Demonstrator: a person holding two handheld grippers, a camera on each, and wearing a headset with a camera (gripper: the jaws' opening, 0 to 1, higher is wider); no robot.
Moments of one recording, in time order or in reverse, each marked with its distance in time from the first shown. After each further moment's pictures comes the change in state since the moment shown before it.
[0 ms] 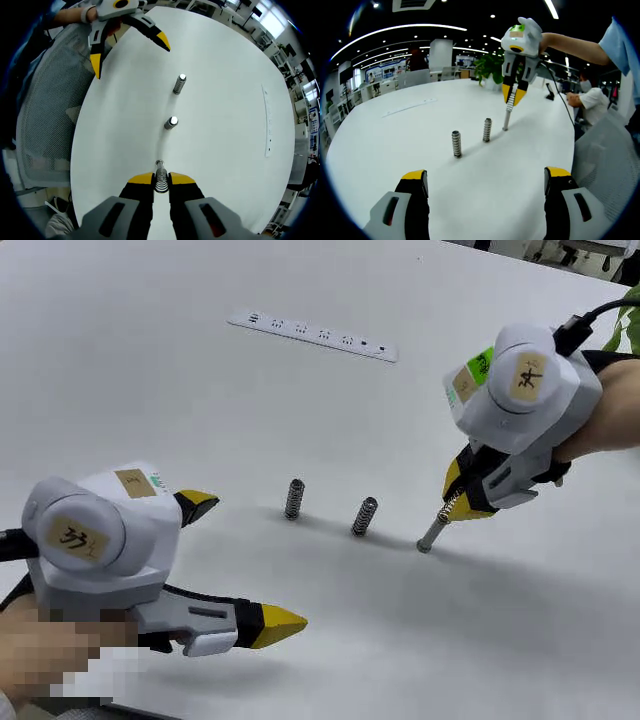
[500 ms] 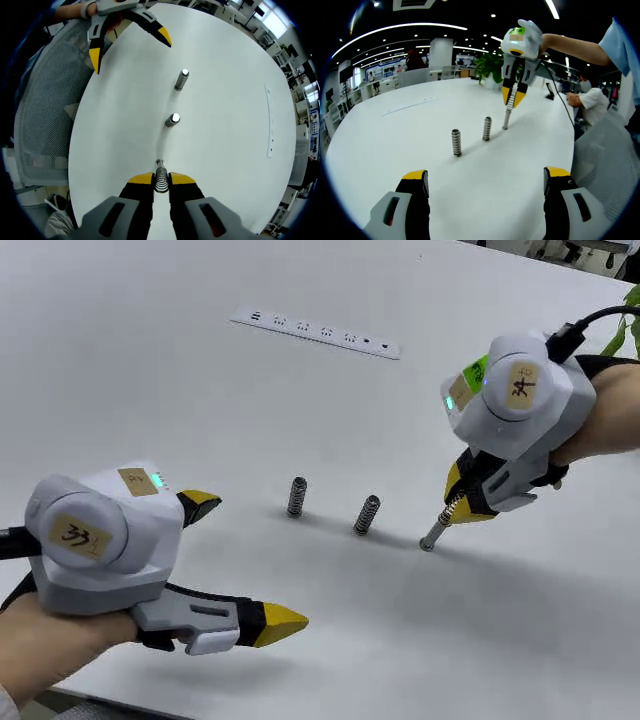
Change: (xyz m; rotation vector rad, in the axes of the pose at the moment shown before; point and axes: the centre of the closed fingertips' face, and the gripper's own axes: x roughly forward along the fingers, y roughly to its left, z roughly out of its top) left arm 0.000 0.000 -0.002 -0.006 0.007 -0.003; right arm 0.011 0.000 -0.003 -0.010 0.025 0.006
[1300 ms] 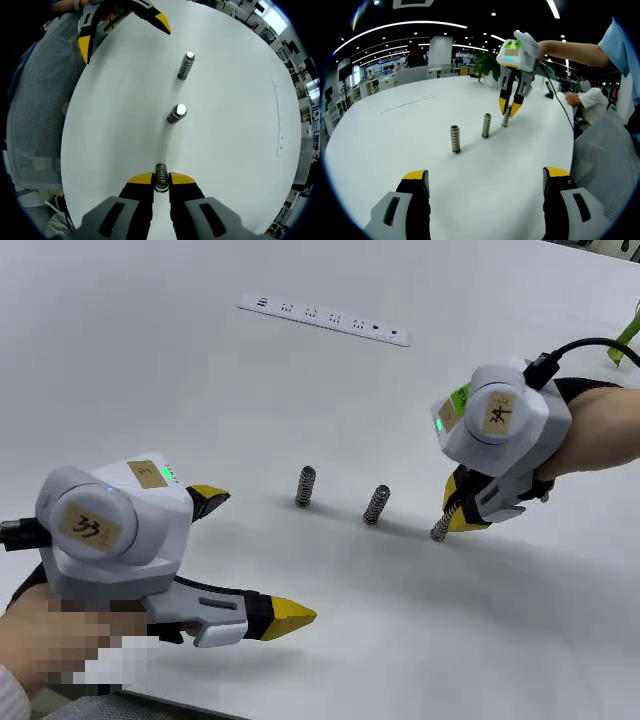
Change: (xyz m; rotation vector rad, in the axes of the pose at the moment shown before) left arm 0.002 -0.001 -0.005 -0.009 0.016 -0.010; right arm 0.036 0.001 -0.006 0.015 0.017 0.022
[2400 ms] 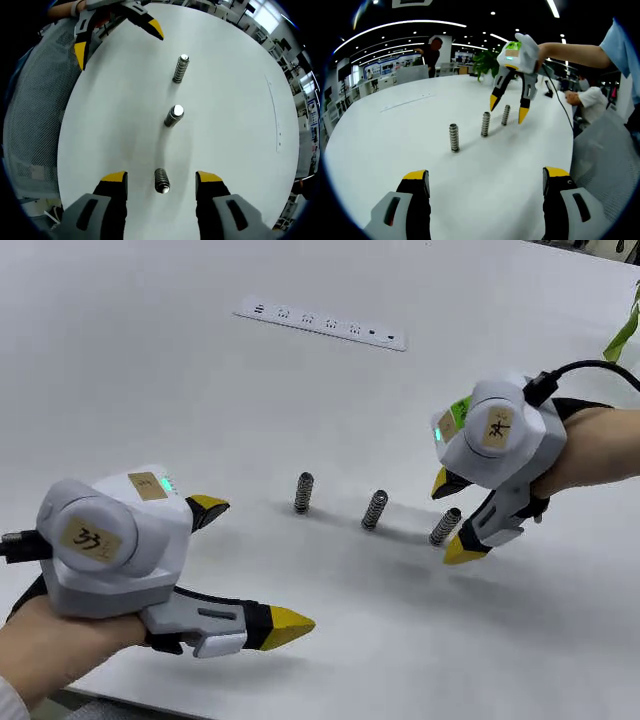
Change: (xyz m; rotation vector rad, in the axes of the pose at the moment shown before) left arm 0.001 0.000 -0.002 0.003 0.007 -0.004; right arm 0.003 0.001 0.006 0.052 -0.086 -0.046
